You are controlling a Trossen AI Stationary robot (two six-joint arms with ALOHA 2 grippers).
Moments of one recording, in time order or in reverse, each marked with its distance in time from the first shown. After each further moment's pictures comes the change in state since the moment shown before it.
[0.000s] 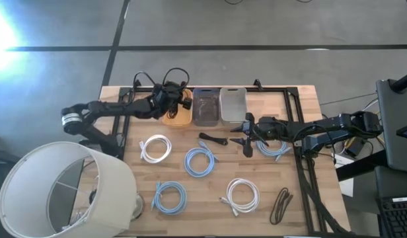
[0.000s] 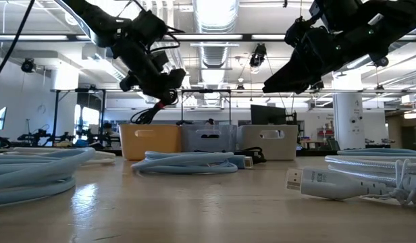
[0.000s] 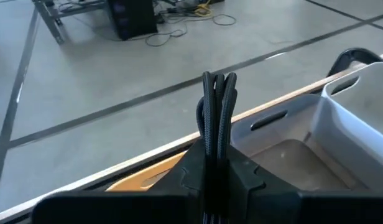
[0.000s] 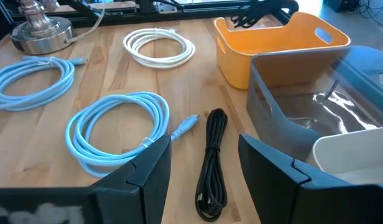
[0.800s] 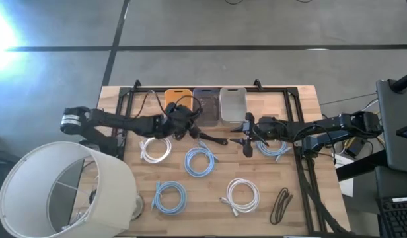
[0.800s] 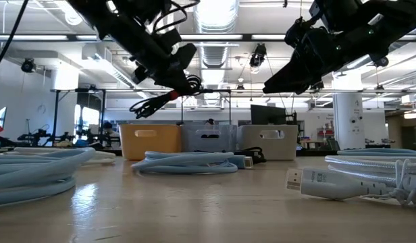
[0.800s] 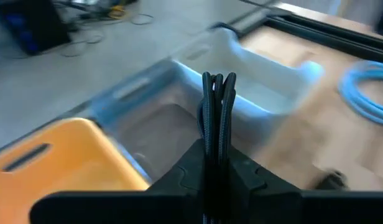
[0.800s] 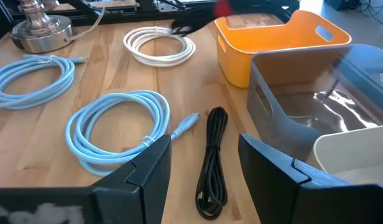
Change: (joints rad) left arm -0.319 -0.006 -0.002 -0.012 0.026 -0.022; right arm 0.000 0.000 0.000 -0.005 -0.002 0.002
